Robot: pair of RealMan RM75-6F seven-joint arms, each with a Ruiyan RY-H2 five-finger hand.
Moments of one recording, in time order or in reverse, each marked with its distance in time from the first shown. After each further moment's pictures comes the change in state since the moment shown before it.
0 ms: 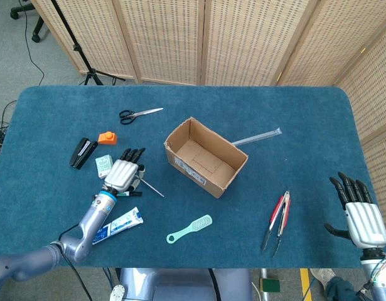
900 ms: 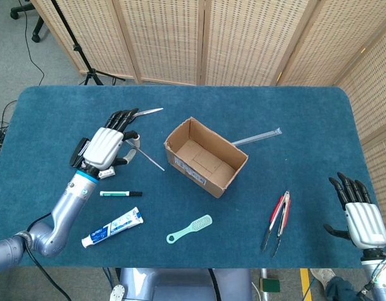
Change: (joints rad) left arm -0.032 0.361 -0.171 -0.471 0.017 0.109 -0.101; right arm 0.003 0.011 -0.002 -0.004 -0.003 -0.004 0.025
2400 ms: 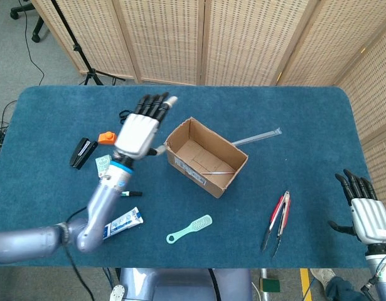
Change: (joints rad) left arm -0.175 -0.035 -0.038 -0.126 -0.268 0.147 0.366; right arm 0.016 0.006 0.015 0.026 0.043 -0.034 0.037
